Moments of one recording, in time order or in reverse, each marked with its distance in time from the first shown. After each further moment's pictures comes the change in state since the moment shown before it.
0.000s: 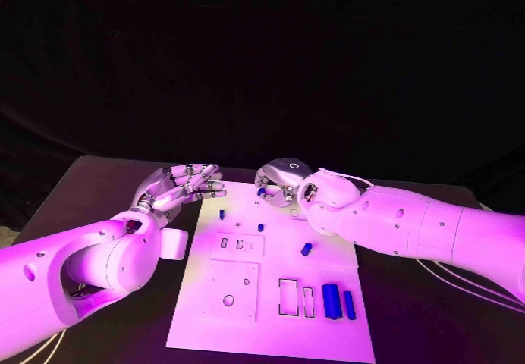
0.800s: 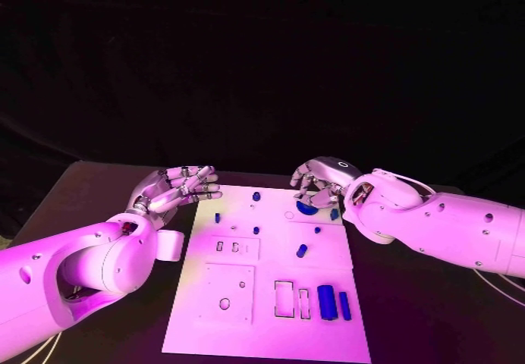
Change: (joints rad) left arm 0.000 -0.001 0.000 -0.014 0.003 0.005 -0.003; left_hand 0.000 0.000 0.001 0.001 0.000 0.000 0.000 -0.004 -0.001 0.000 0.000 0.000 0.000 -0.004 0.004 -0.001 0.002 0.000 0.000 0.000 -0.004 -0.002; right arm 0.018 -0.338 0.018 0.300 0.133 -0.014 -0.012; right_hand -0.047 -0.057 -0.048 0.041 0.029 0.005 -0.016 -0.029 0.014 0.221 -0.041 0.151 0.053 0.002 -0.028 0.066 0.105 -0.011 0.110 -0.019 0.089 0.045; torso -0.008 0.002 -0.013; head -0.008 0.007
